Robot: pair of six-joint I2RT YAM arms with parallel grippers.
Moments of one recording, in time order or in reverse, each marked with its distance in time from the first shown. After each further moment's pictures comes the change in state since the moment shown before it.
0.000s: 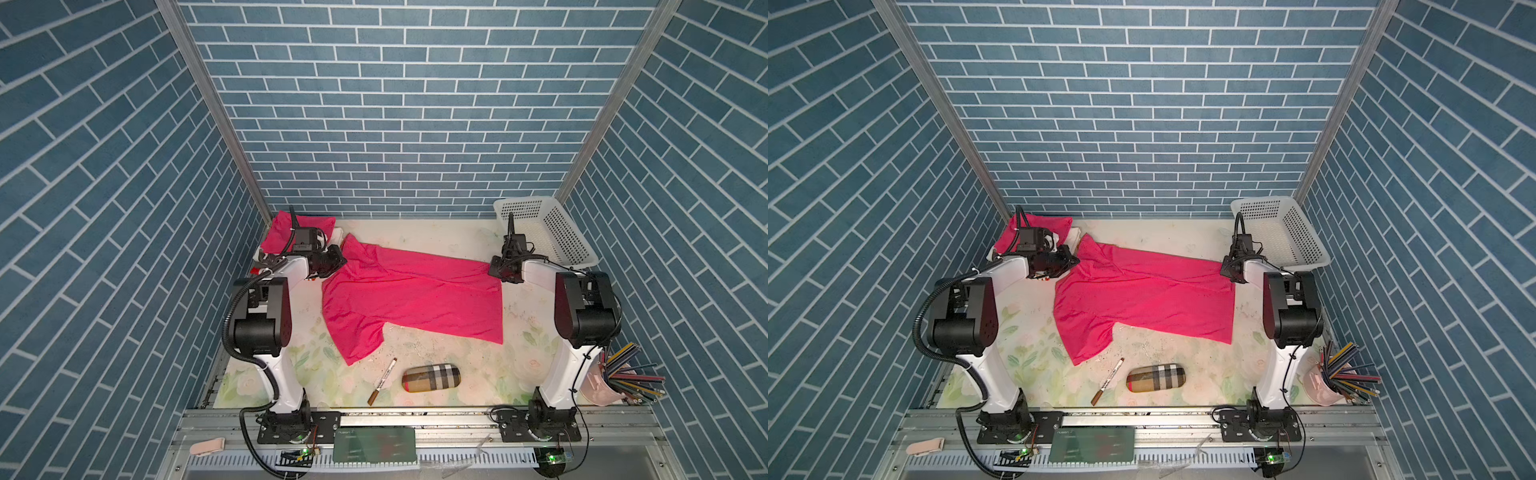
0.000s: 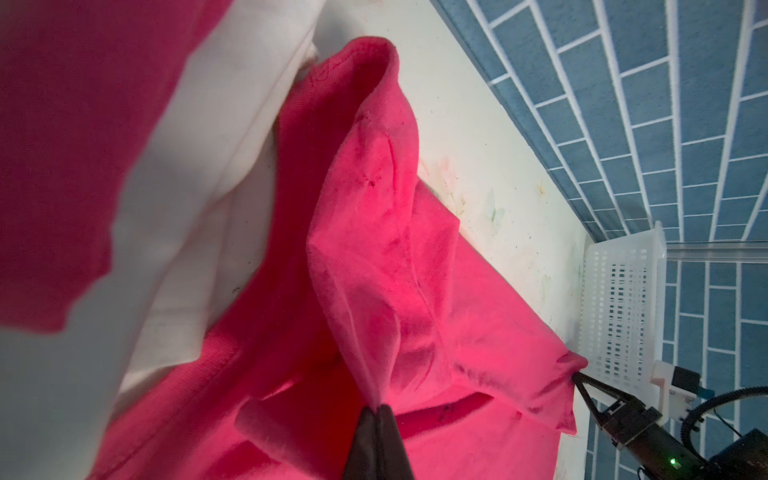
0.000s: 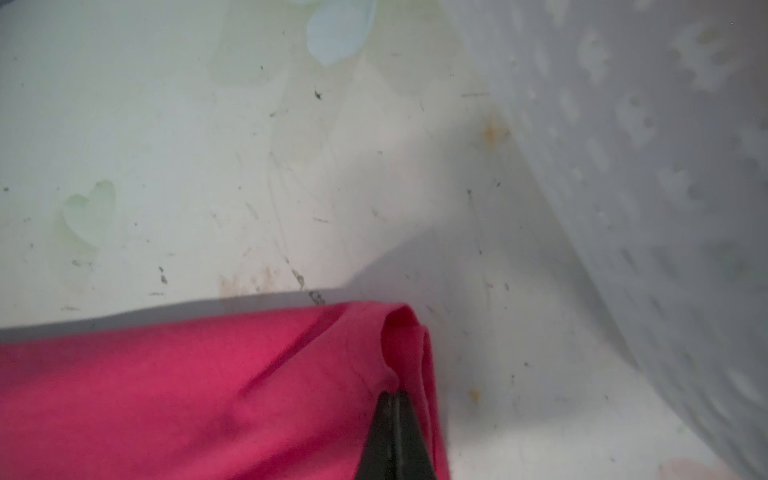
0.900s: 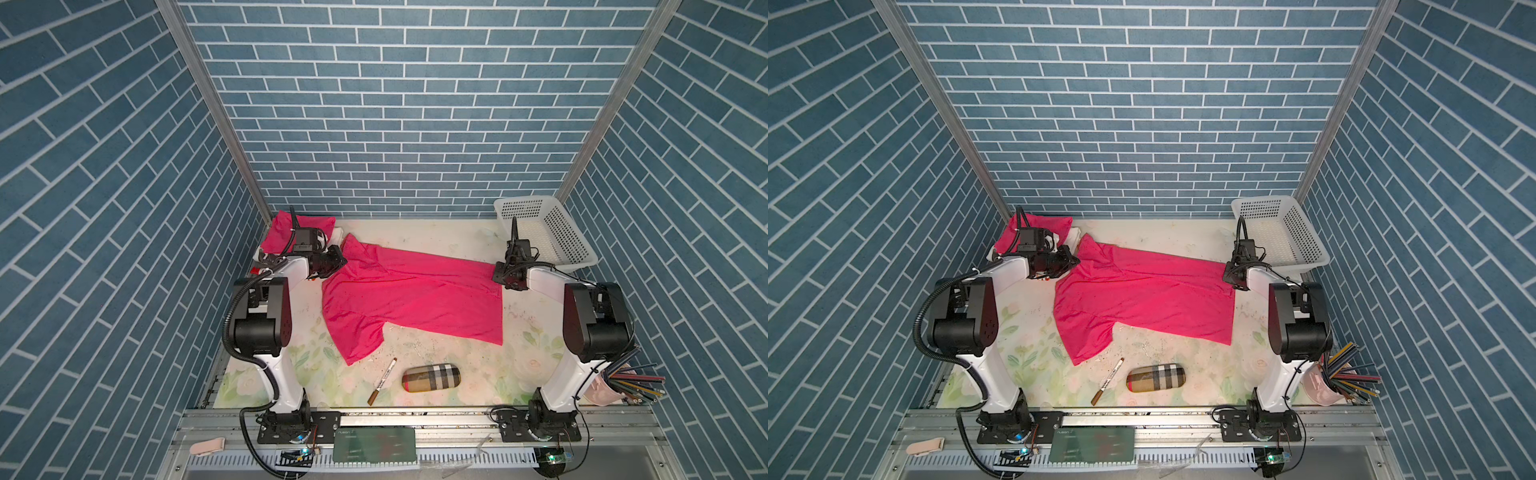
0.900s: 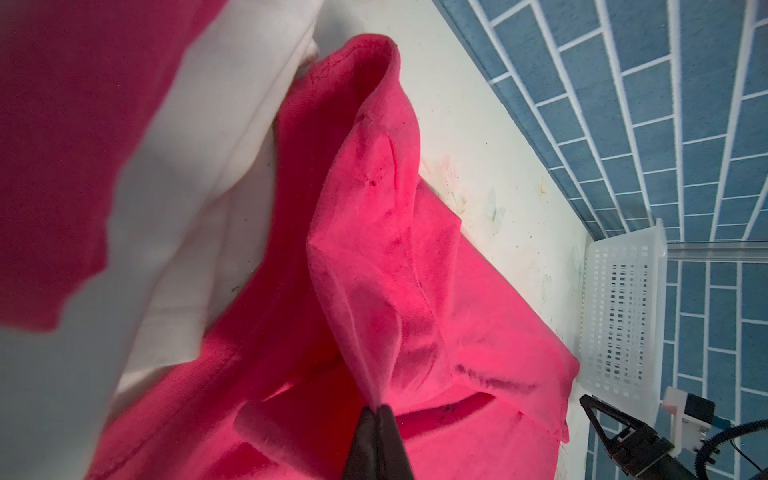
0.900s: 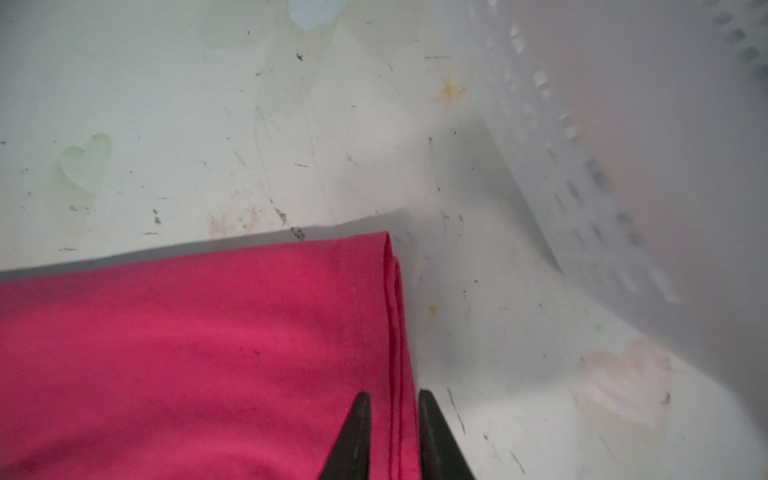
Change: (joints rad) left arm -0.002 0.000 -0.007 0.008 0.000 -0.005; right arm 0.011 -0.153 -0.149 -0.019 0.018 -0.006
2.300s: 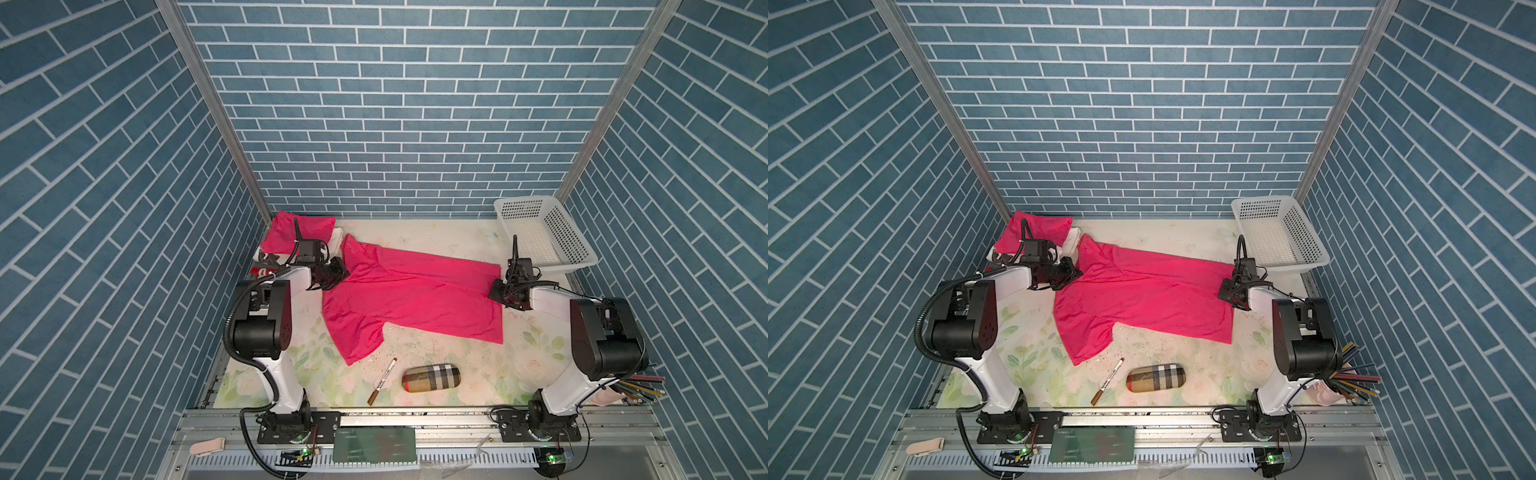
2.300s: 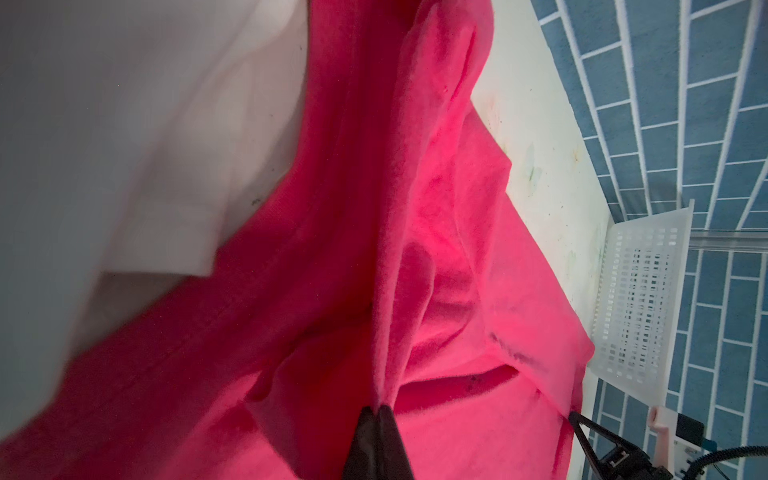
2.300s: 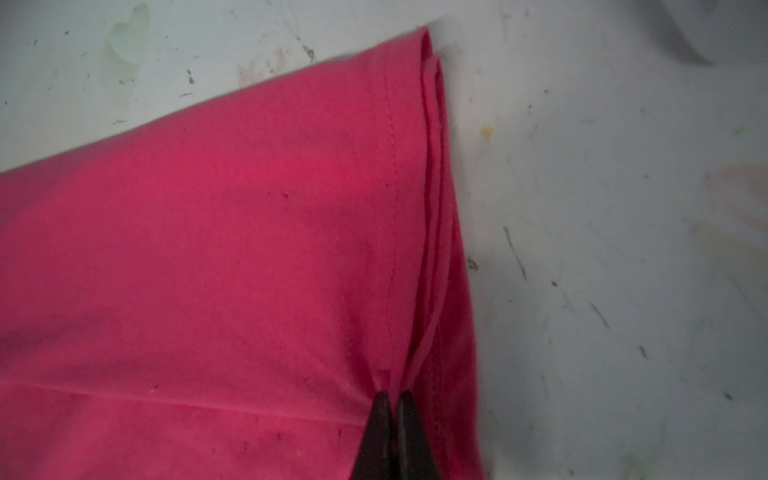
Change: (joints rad) left arm -0.021 -0.033 -0.149 0.062 0.015 -0.031; right arm 0.000 -0.126 -0.245 0.101 -0.162 0.088
